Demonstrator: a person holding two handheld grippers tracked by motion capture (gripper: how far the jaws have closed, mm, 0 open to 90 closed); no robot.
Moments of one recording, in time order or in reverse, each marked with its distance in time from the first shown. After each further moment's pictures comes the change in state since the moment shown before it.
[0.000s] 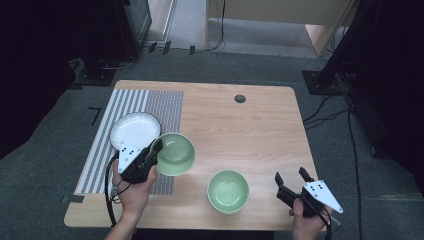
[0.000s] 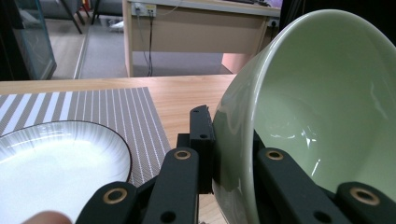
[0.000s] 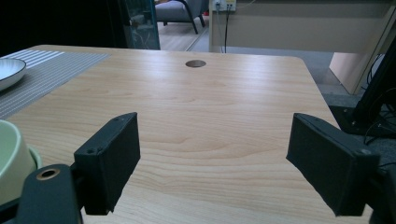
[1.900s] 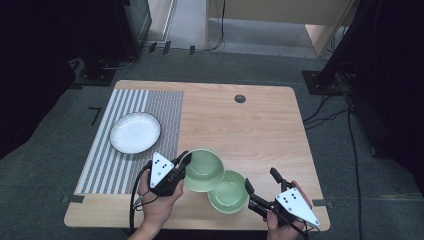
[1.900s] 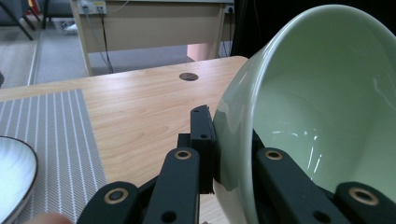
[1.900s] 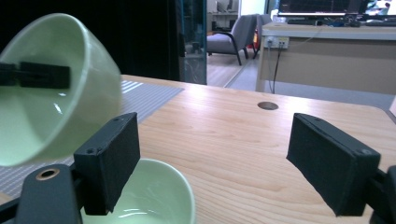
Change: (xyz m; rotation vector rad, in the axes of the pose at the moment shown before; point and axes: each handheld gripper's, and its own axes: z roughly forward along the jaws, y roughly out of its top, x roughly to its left) left arm -0.067 -0.012 0.006 0.033 -0.136 0.095; right arm 0.084 0.023 -0.016 -0.120 0.173 -0.054
